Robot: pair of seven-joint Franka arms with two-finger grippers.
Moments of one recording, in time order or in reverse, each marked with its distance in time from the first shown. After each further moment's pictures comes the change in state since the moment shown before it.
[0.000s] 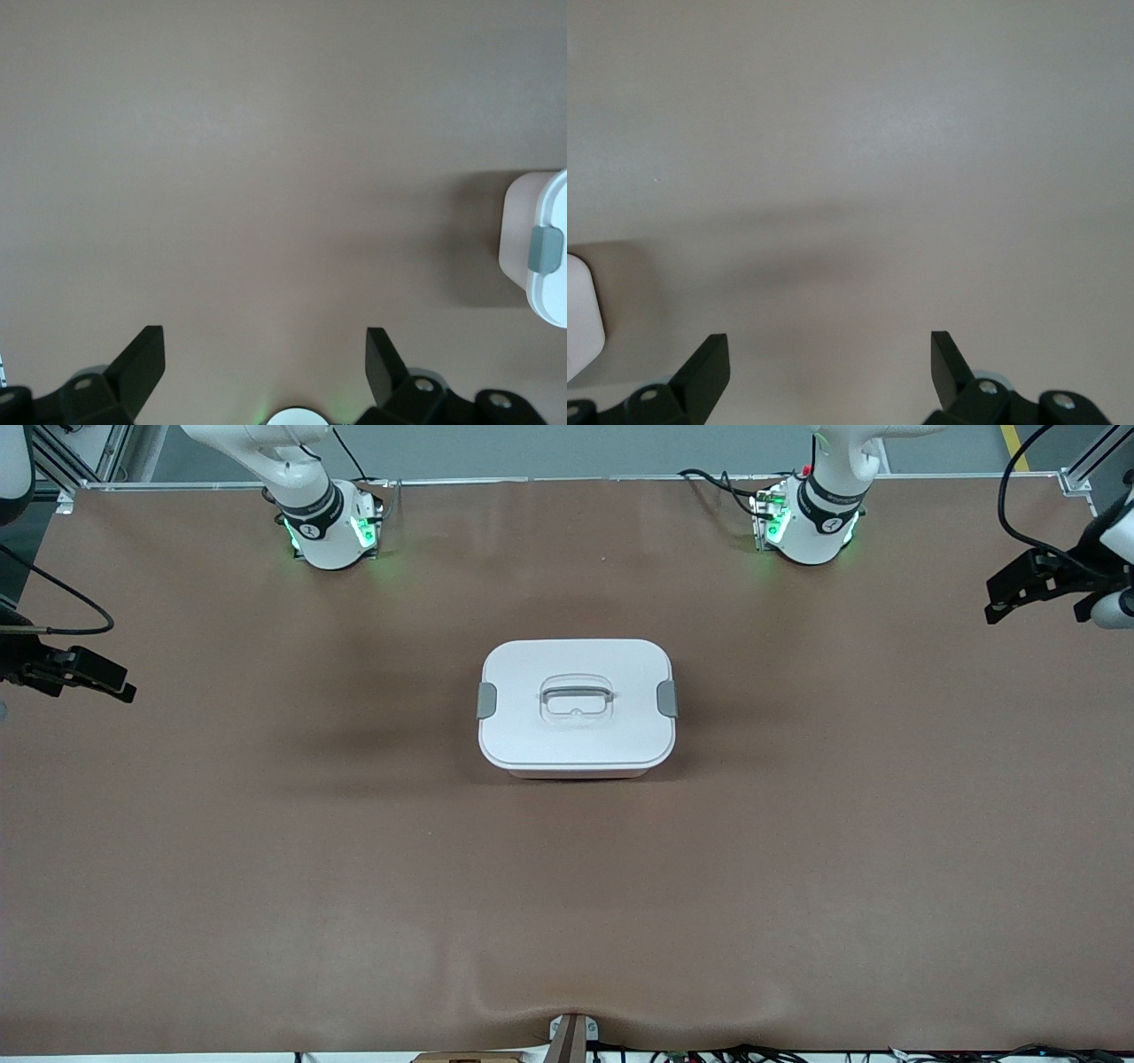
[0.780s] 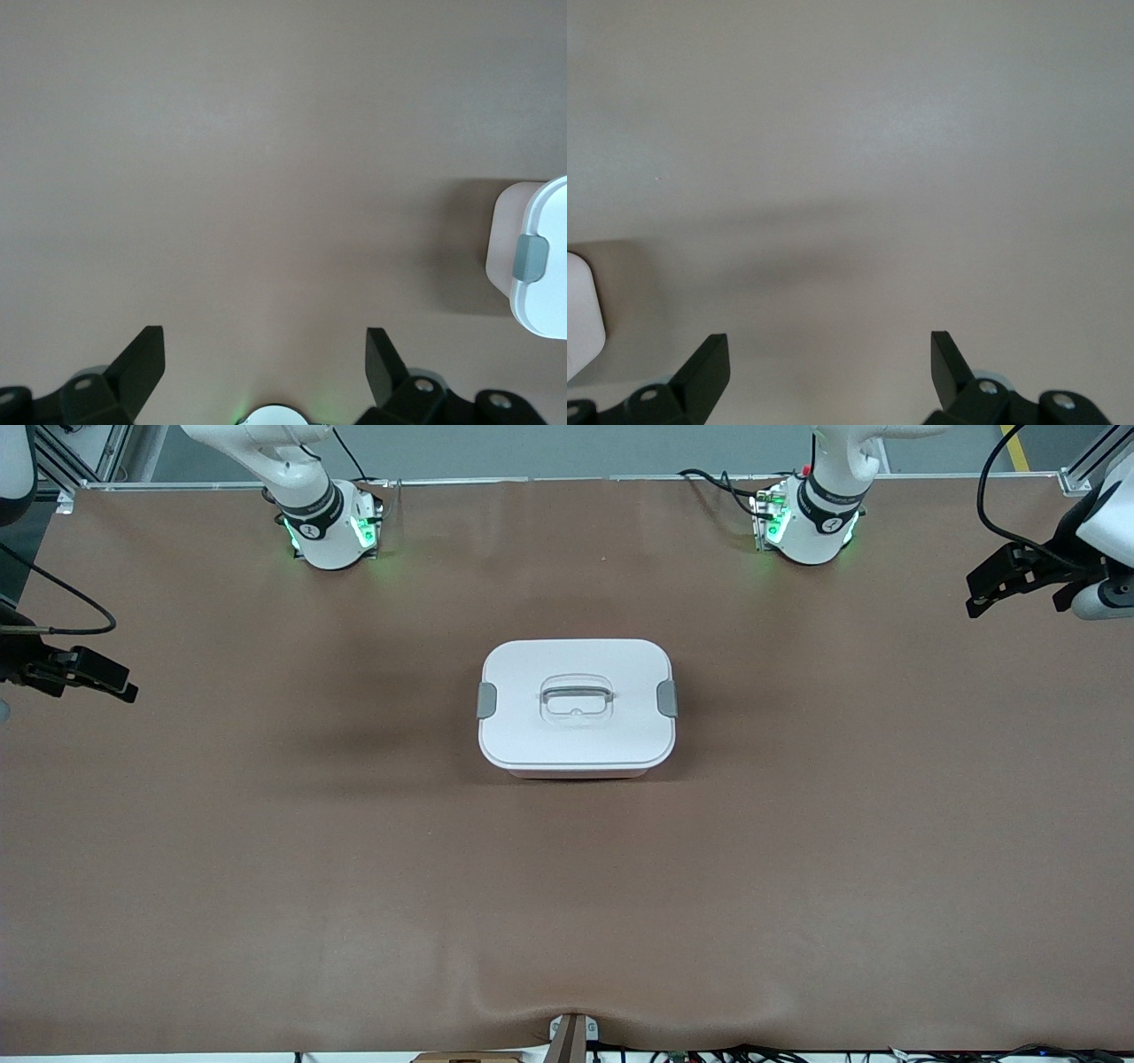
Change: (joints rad) left arm -0.033 -0.020 0.012 -0.021 -0.002 0.011 -0.079; right arm 0.002 0.000 0.002 -0.001 0.000 0.000 0.000
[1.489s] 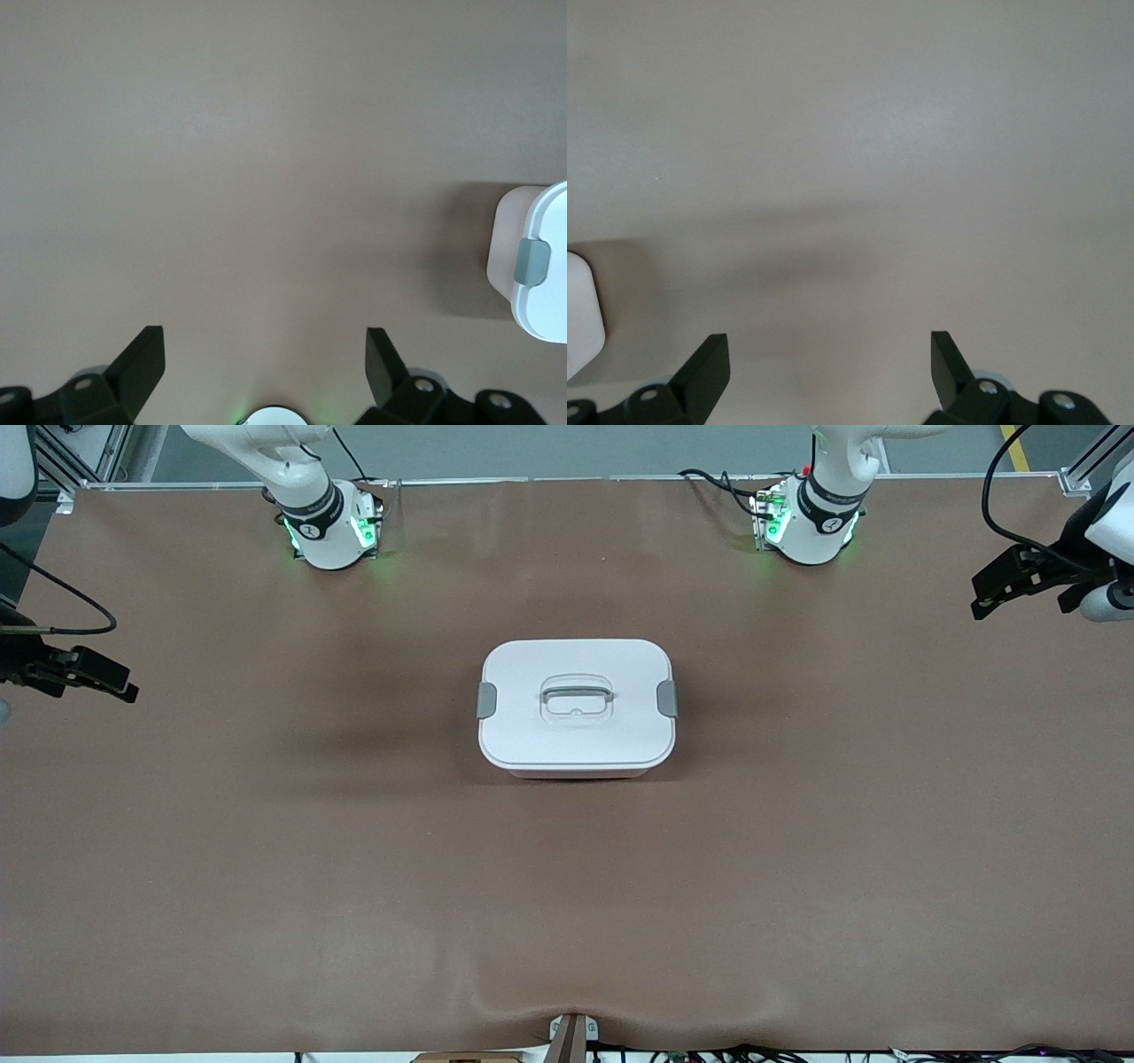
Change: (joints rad) left arm 0.003 0.003 0.006 0.003 0.000 0.000 0.000; right arm 0.000 0.000 0.000 0.000 0.000 0.002 -0.003
